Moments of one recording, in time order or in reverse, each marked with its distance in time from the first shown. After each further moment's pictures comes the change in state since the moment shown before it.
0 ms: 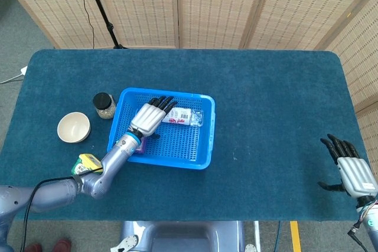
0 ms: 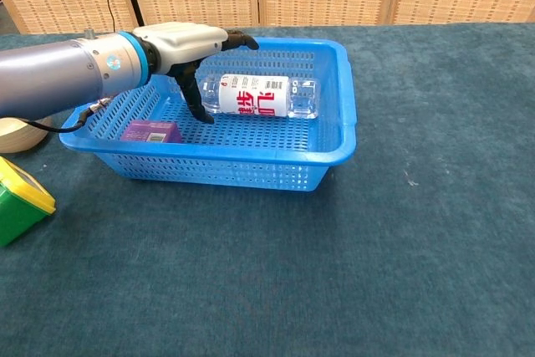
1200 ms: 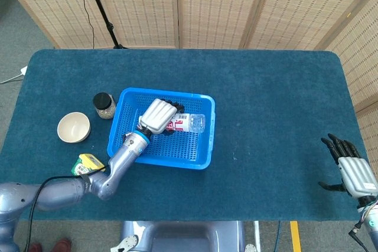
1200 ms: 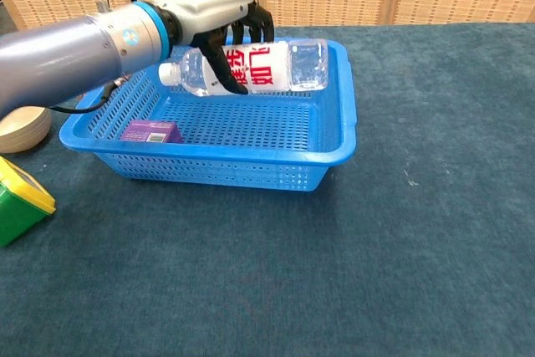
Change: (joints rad) left arm -0.019 0.040 -0.003 -0.111 0.113 0.144 -0.073; right arm -0.006 0.008 -0.002 -0.008 -0.020 0.015 0.014
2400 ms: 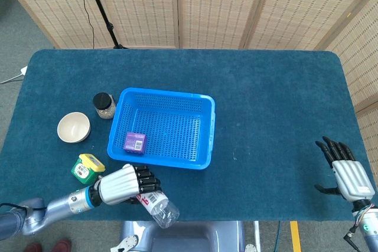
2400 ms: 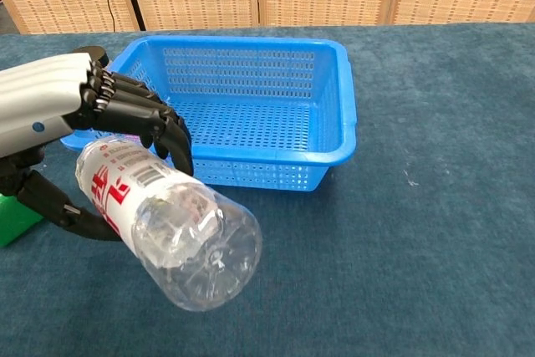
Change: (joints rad) left arm 0.302 0.130 0.435 0.130 1.014 0.642 -0.600; right arm -0.012 -0.017 -0.009 -0.029 -0.012 0.026 -0.087
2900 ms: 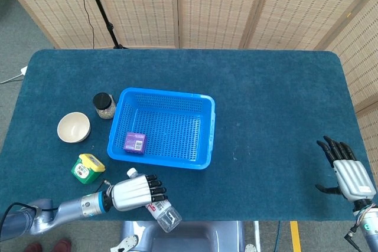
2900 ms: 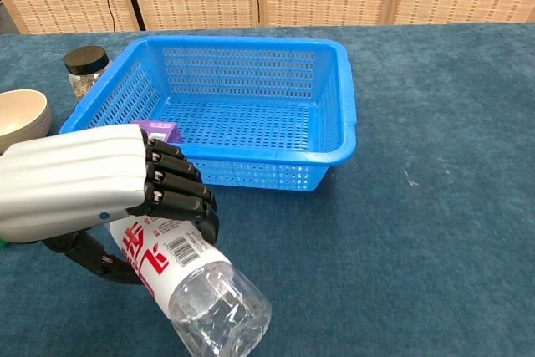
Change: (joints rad) left arm -0.016 -0.062 0.026 0.029 0.003 -0.167 0.177; right arm 0.001 0.004 0.001 0.002 0.003 -0.003 0.011
